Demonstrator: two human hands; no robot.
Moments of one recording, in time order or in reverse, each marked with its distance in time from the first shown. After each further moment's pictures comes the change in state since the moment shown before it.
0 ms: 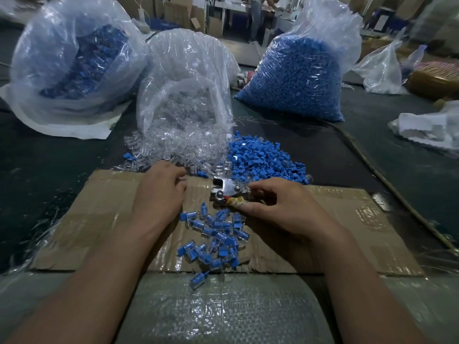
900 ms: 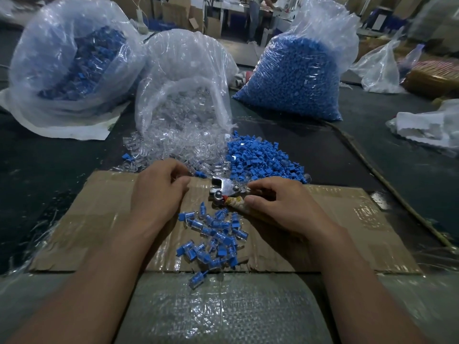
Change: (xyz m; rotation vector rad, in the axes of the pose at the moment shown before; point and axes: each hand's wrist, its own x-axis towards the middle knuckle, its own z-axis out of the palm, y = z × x) left_hand -0.005 0.009 -0.008 -0.216 0.083 -0.026; right_hand 0.001 -0.001 0.001 -0.004 0.059 0.007
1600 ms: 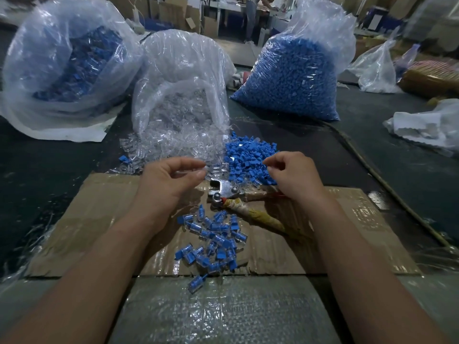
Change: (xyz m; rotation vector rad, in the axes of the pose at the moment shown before) left_hand -0.006 0.017 -0.011 -0.816 -0.254 -0.256; right_hand 0.039 0.010 -0.015 0.026 0.247 0.217
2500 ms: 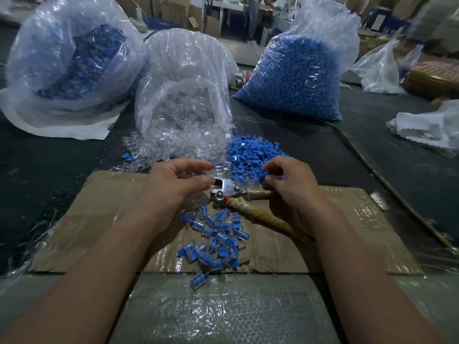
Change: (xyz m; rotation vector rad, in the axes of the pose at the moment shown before) left_hand 0.000 -0.002 0.000 -0.084 -0.056 -0.059; right_hand -0.004 0.008 0.010 -0.084 -0.046 -0.131
